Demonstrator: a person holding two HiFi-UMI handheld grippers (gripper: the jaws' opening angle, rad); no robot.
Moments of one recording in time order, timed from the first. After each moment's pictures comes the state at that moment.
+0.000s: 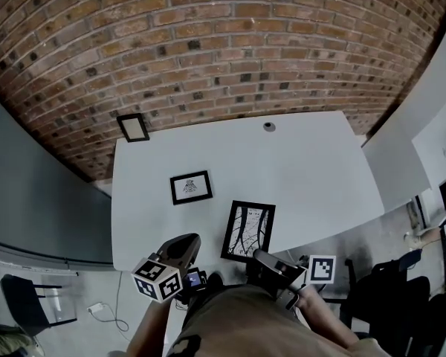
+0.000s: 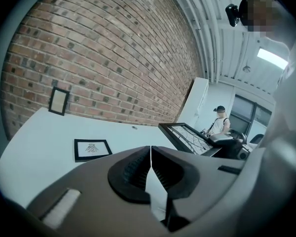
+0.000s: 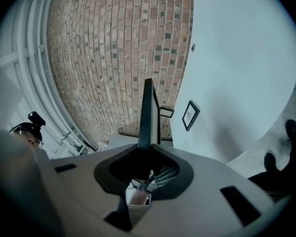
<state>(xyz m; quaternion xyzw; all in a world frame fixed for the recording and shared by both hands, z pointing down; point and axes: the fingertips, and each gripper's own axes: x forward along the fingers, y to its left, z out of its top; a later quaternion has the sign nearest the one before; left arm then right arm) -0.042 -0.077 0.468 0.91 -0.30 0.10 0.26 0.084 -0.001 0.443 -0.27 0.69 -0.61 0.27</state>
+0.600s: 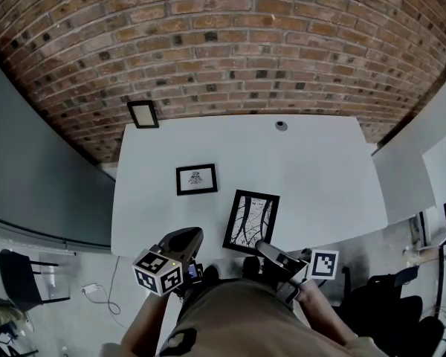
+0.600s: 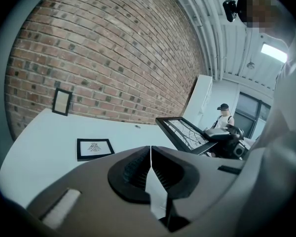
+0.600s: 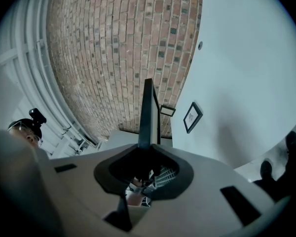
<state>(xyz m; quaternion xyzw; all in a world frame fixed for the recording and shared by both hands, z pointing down) -0.033 -0.078 0.467 0.91 -0.32 0.11 0.25 0.099 -0.024 0.440 -0.26 0.71 -0.61 0.24</state>
